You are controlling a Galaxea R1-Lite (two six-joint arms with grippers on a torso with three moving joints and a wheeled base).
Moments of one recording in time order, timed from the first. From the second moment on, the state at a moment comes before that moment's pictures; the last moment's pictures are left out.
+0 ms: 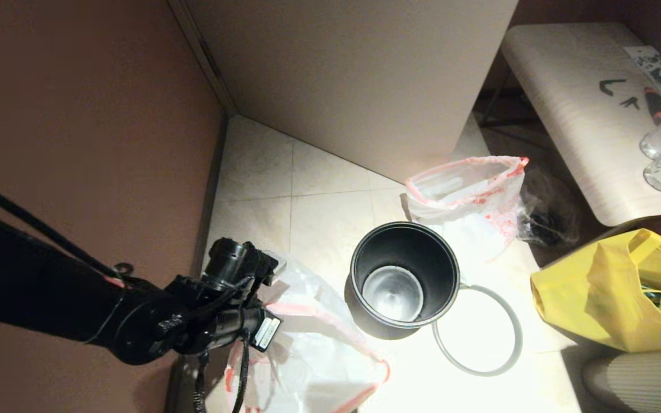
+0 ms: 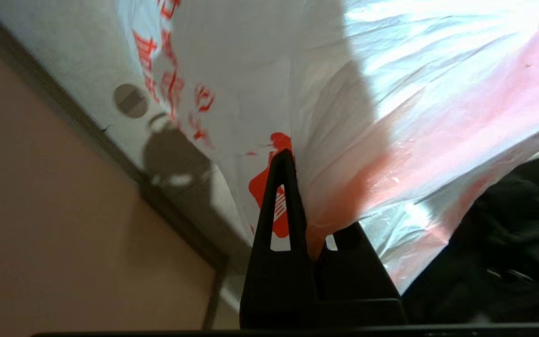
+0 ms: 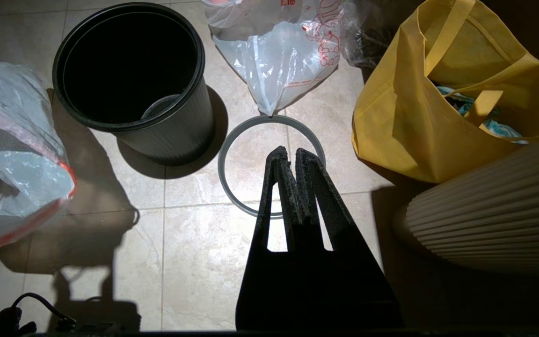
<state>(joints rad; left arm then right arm) -0.52 1.81 -0.77 -0.19 0.27 0.14 0.00 0.00 0.00 0.00 0.01 0.00</state>
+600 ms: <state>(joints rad) -0.80 1.46 -1.03 0.27 -0.05 -0.10 0.00 0.00 0.00 0.00 0.01 0.00</state>
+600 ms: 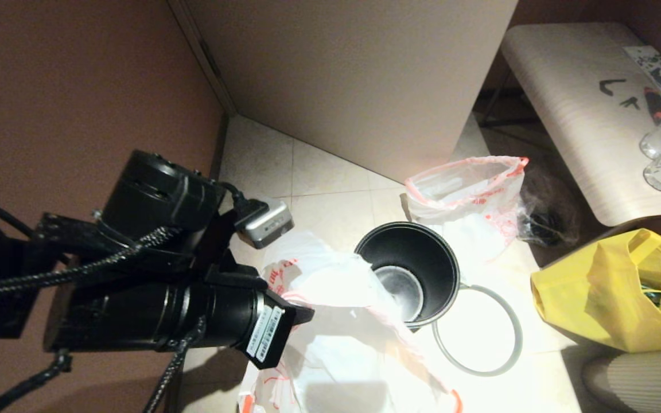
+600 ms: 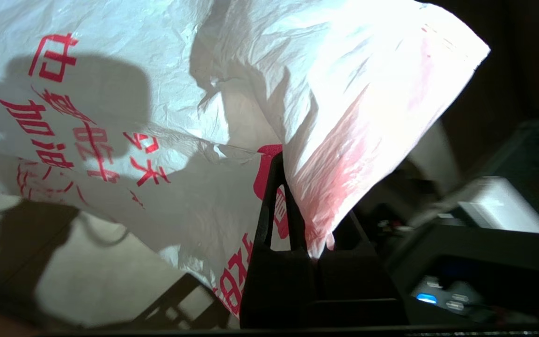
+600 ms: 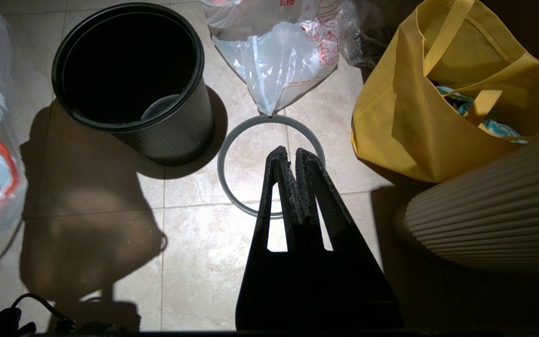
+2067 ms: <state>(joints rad) -0.92 1.57 -1.03 -0.23 -0.46 -0.33 0.00 0.00 0.00 0.00 0.01 0.00</state>
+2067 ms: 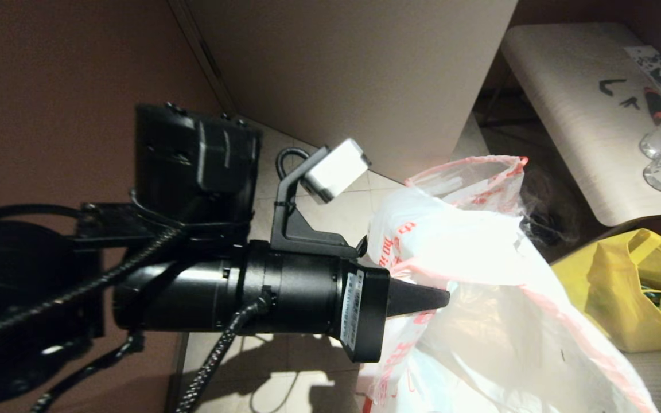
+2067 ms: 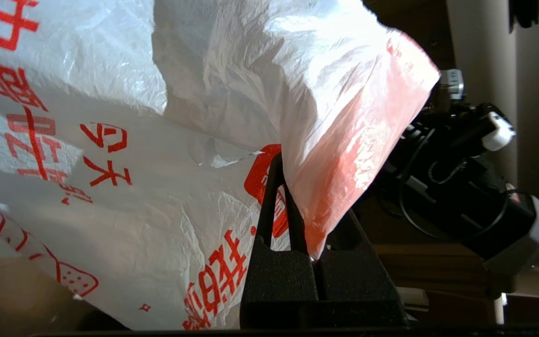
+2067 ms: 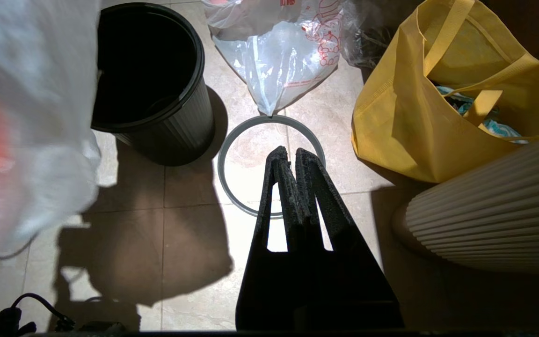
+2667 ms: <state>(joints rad) -0.77 1.76 -0.86 -0.74 -0.76 -0.34 0.00 0.00 0.00 0.00 0.01 0.00</state>
